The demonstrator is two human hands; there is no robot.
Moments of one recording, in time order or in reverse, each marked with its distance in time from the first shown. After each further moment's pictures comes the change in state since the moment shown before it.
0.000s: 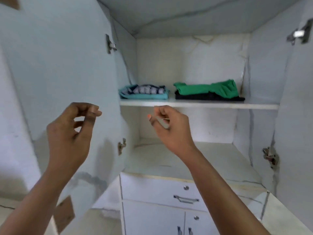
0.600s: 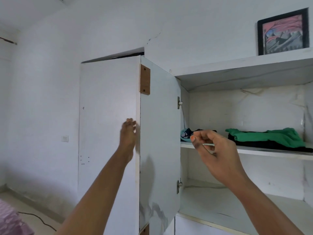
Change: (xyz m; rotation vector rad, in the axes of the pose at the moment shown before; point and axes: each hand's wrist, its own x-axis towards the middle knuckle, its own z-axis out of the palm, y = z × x) left_hand 0.113 -0.033 -0.103 -0.409 0.092 -0.628; right_hand 0.009 -0.159 0.019 0.085 0.009 -0.093
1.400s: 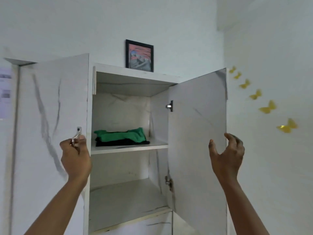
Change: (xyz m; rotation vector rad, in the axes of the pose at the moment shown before) left_hand -0.132 -0.049 0.242 -0.049 -0.134 0.088; right_hand -0.078 0.080 -0.334 -0.877 0.929 0.292
